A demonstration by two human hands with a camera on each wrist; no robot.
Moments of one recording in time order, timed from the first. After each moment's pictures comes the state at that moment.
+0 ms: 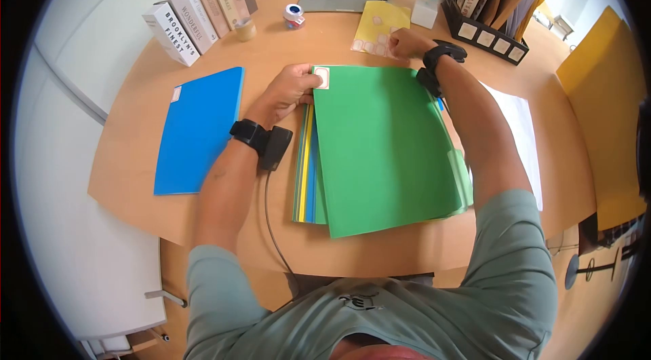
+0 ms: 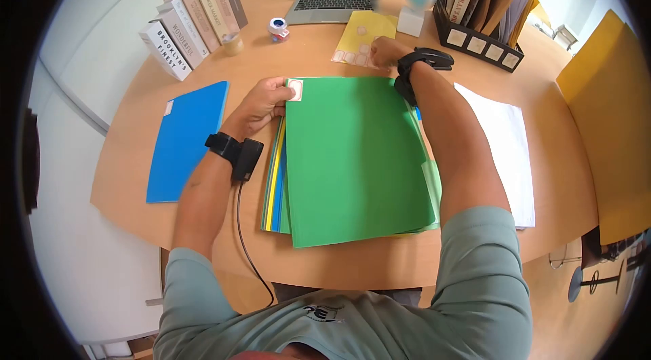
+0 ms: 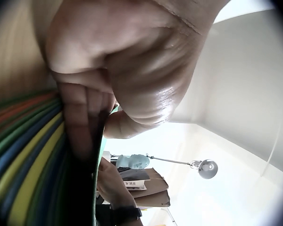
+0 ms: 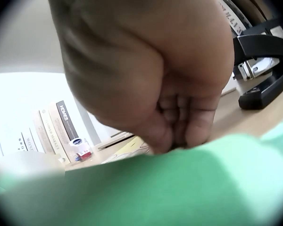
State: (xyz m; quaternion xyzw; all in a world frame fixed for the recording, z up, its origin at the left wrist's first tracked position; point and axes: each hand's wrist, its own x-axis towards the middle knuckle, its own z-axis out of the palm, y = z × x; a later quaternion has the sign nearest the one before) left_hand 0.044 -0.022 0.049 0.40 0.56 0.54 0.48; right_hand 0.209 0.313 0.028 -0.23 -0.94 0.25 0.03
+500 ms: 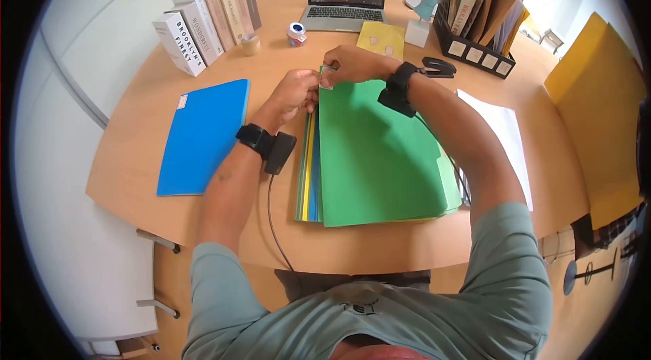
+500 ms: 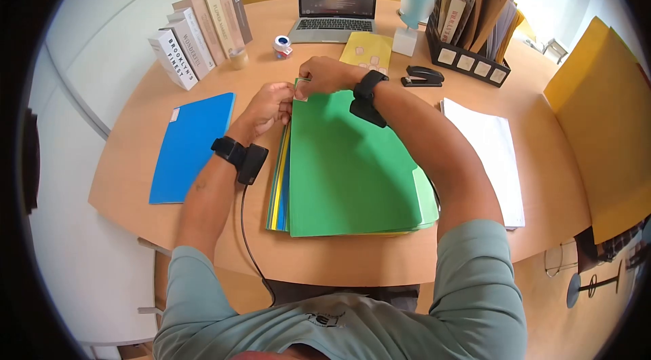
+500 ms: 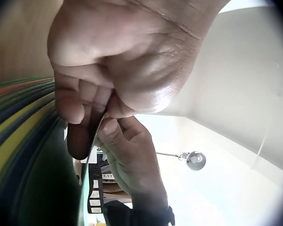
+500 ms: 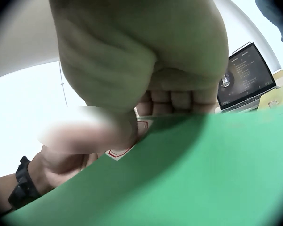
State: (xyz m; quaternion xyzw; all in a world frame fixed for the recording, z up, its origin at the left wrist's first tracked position) left_hand 0.037 -0.023 0.065 0.44 0.55 0.53 0.47; right_hand 0.164 0.146 0.109 -0.01 -0.98 0.17 0.09
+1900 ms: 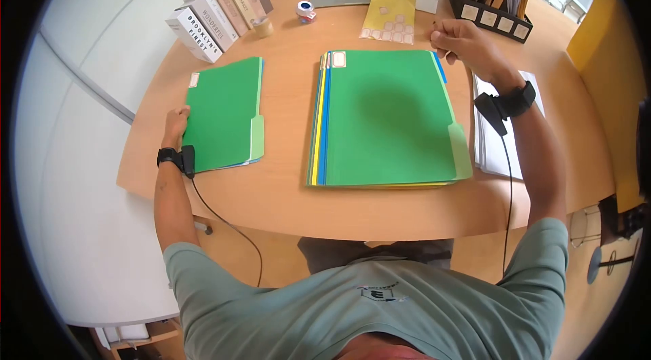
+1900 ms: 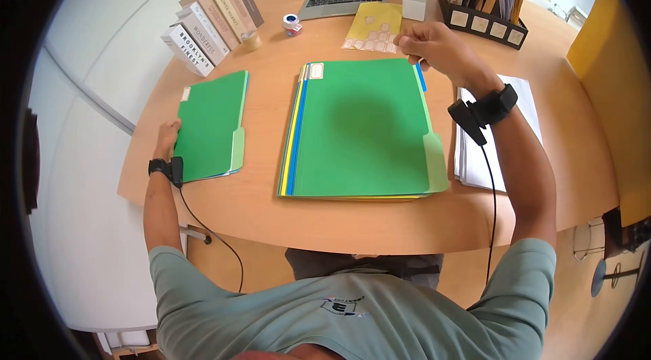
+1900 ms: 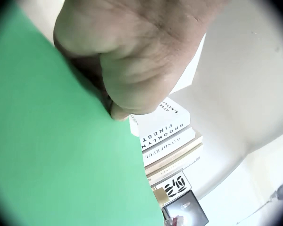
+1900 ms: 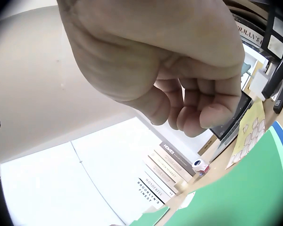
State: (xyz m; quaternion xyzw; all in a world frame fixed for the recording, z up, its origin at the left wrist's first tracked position) left_hand -0.200 -0.274 0.028 0.23 0.90 0.35 0.05; right_hand 0.359 0.133 0.141 -0.20 -0.84 0.47 0.19
